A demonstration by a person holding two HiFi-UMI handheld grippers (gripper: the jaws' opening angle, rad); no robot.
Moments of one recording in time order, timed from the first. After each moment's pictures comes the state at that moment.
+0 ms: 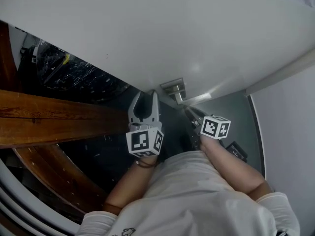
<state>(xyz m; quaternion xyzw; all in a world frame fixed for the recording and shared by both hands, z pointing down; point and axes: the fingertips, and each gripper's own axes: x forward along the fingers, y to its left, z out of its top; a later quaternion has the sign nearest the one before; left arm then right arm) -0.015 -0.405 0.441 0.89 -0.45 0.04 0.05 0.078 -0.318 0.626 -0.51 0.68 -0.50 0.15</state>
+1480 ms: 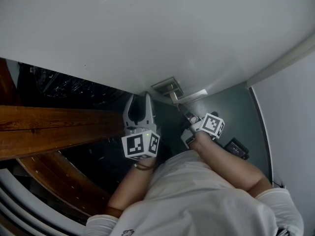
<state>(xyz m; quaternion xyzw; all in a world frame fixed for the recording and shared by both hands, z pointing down) -0.015 -0.404 0.441 0.89 -0.45 0.03 0.05 0.075 -0.324 0.628 -0.44 0.54 -0.60 0.40</state>
